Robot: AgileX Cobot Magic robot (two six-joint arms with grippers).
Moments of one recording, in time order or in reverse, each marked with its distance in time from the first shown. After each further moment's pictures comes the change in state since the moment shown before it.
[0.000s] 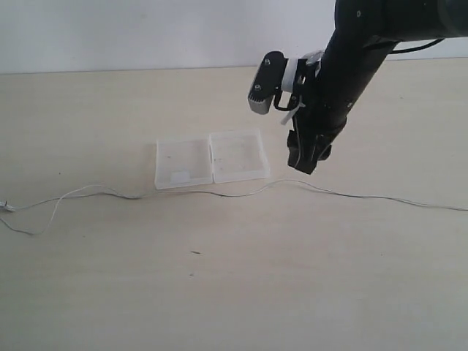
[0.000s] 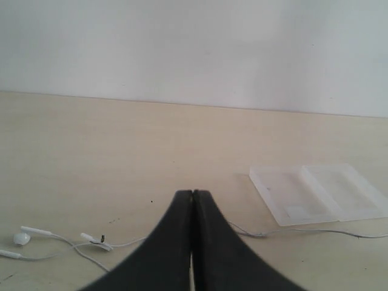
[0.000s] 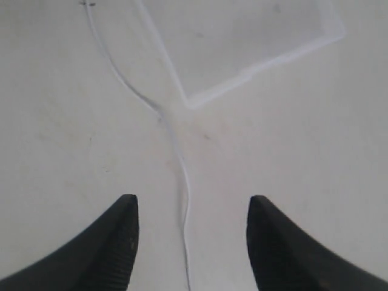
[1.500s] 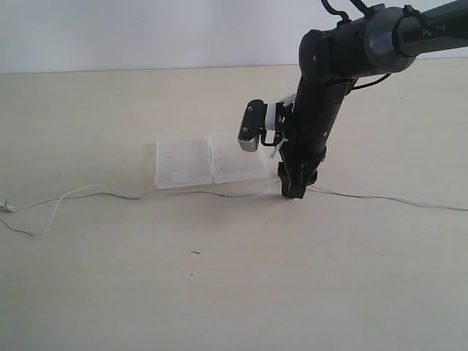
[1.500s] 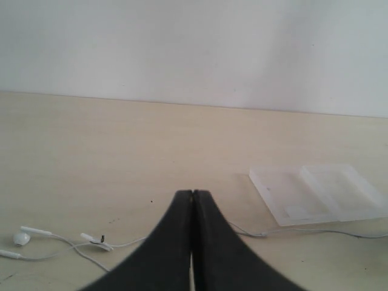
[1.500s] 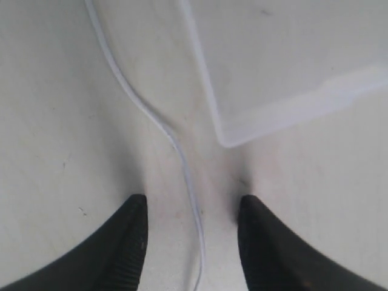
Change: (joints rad) left arm 0.000 0.000 0.000 0.000 0.000 0.000; right arm 0.000 0.247 -0.140 0.016 0.070 -0.106
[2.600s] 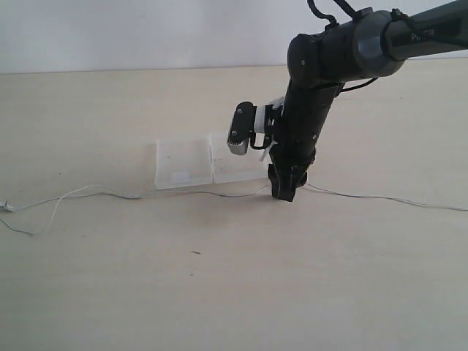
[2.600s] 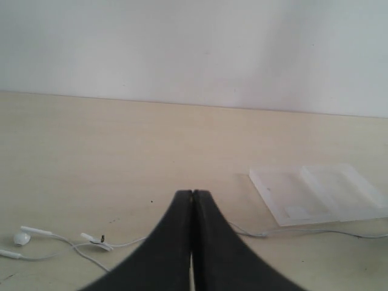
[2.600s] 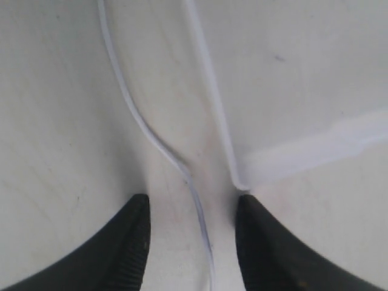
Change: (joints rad) left arm 0.000 0.000 0.000 0.000 0.000 0.000; right arm 0.035 0.011 -0.004 -0.009 -0.022 0.013
